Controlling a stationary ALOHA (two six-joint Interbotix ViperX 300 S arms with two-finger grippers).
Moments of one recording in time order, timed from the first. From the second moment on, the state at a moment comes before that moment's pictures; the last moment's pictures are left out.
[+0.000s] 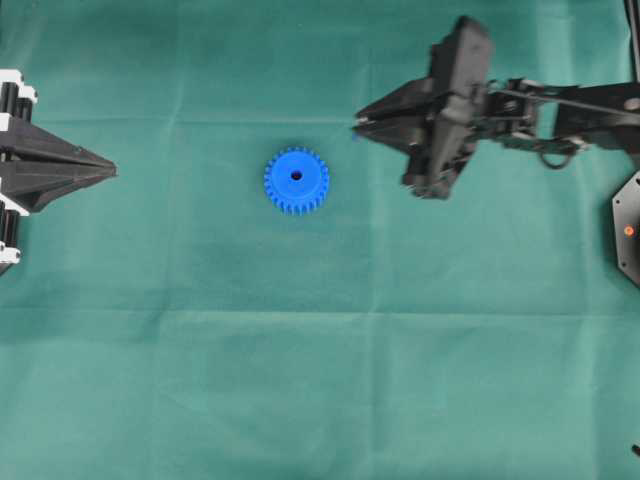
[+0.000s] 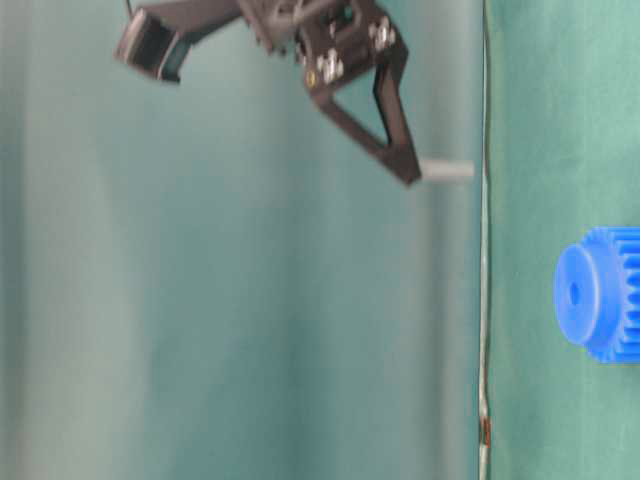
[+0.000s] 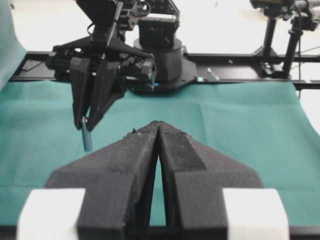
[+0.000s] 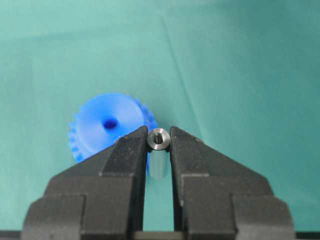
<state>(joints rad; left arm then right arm) 0.00 -0.96 1.18 0.01 -0.25 -0.01 -0.20 -0.12 0.80 0.03 -0.21 -0.01</state>
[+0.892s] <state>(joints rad) 0.00 -0.96 1.18 0.01 -0.25 -0.01 -0.14 0.06 0.64 0.04 -0.21 -0.01</state>
